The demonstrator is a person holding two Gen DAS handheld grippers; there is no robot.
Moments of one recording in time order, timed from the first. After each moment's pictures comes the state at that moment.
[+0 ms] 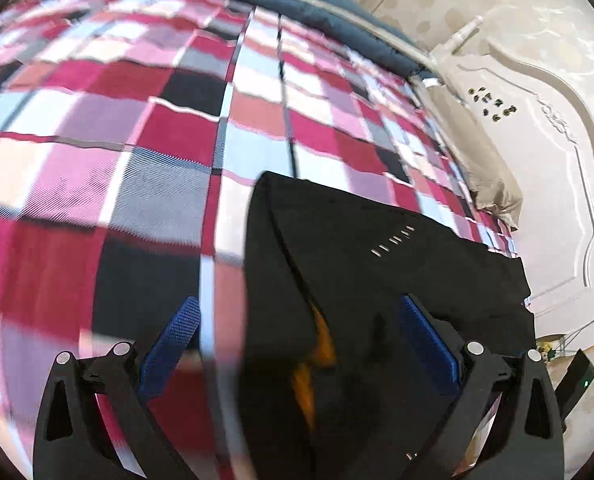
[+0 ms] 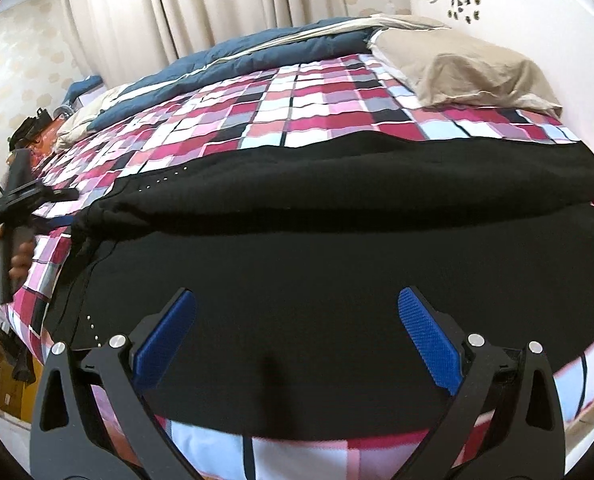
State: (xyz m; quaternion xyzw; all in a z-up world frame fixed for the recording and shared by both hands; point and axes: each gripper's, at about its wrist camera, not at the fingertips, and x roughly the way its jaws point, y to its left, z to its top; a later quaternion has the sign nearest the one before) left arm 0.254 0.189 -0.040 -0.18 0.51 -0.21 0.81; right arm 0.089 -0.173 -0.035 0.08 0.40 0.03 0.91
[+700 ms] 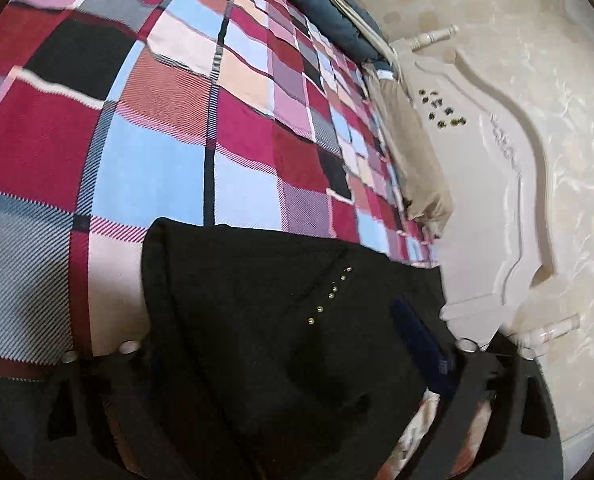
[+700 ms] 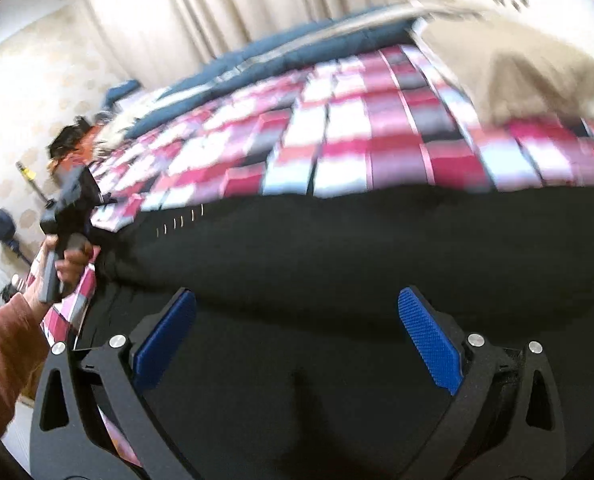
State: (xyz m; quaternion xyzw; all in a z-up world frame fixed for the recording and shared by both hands) left arm 0.322 0.164 -0.060 -0.28 0.54 -0.33 0.72; right arm 0.186 -0.210 -0.019 0.11 0.39 0.14 0.90
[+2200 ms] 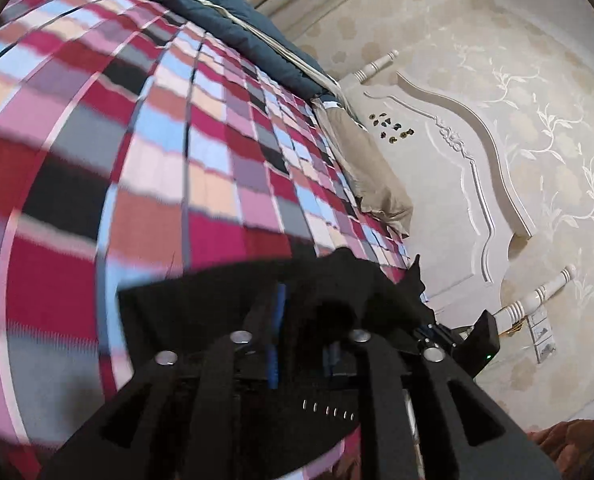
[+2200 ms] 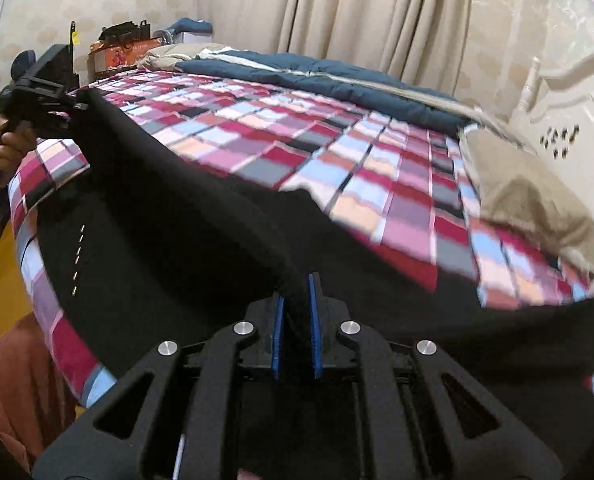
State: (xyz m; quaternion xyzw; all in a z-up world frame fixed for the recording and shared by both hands) left arm 0.159 0.198 -0.022 -0.29 0.42 -0.35 0.79; right arm 0.084 -0.169 -0.036 -0.14 0.32 0.16 0.92
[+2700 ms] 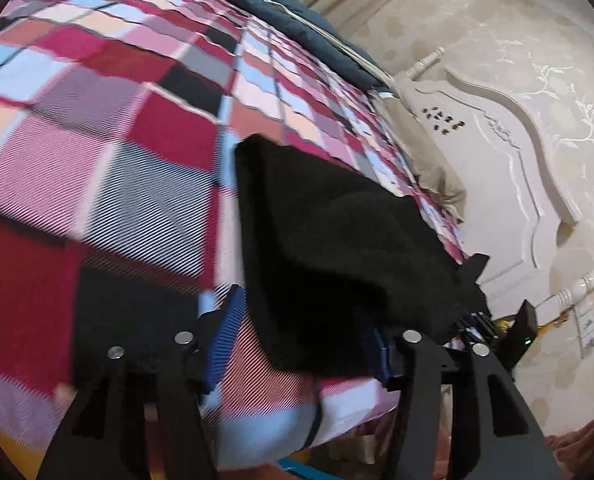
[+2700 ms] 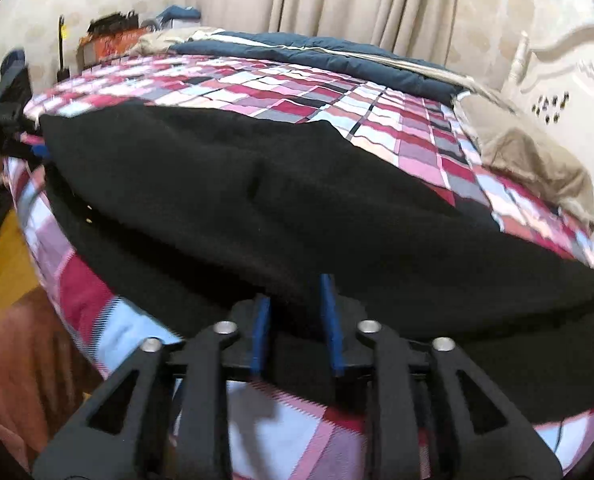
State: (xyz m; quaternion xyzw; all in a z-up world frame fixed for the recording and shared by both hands) left arm 0.084 0.226 -0.066 -0.26 0.44 -0.25 0.82; right arm 0.036 -0.160 -0.078 -0.11 0.35 0.14 0.92
